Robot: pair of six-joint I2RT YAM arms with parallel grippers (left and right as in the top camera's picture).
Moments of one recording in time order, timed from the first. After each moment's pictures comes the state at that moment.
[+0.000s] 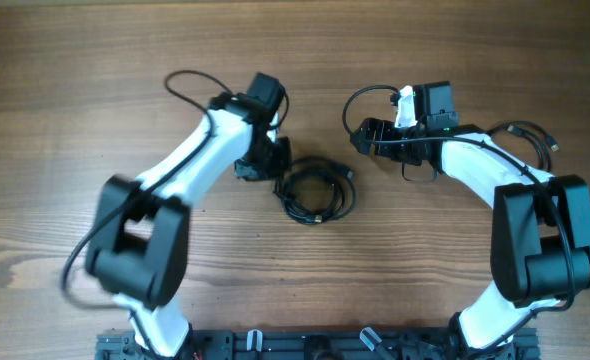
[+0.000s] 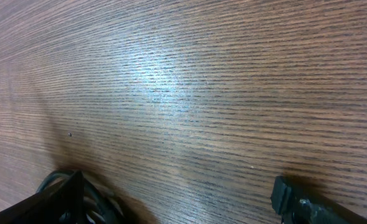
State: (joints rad) left arm -0.42 1.90 1.36 -0.94 0.21 -0.46; right arm 0.15 1.85 1.01 -0.24 -0.40 0.34
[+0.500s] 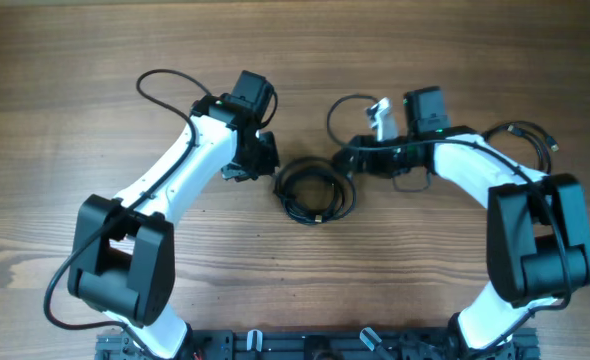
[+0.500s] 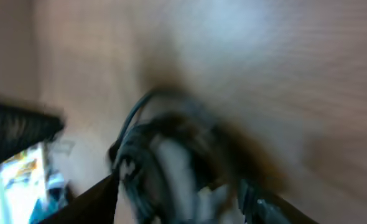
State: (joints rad) left arm -0.39 1.82 1.31 -0.93 0.10 -0.61; right arm 0.20 1.86 1.01 -0.36 -0.81 0.23
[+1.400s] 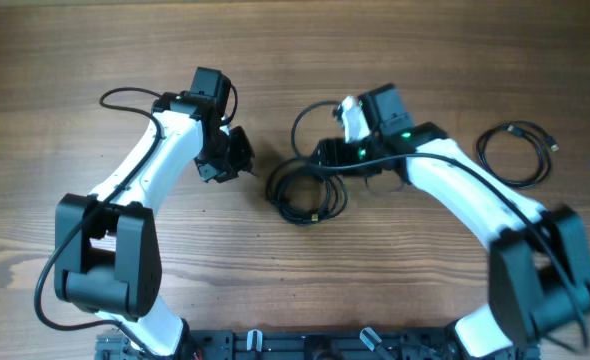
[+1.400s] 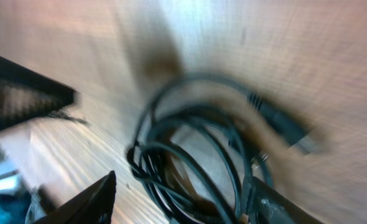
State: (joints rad) left arm -0.22 1.82 1.28 -0.94 0.24 -0.63; right arm 0.41 1.70 1.11 -0.48 -0.49 0.36
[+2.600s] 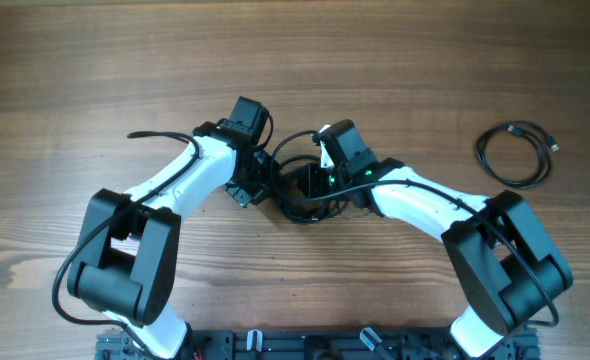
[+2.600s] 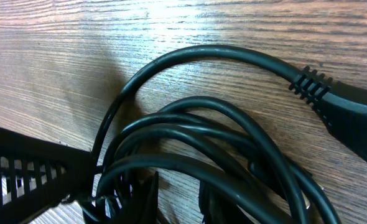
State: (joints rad) left arm -0.38 1.82 1.11 -0.74 0.25 -1.16; right arm 0.58 1.81 0.92 -0.14 -0.31 0.58
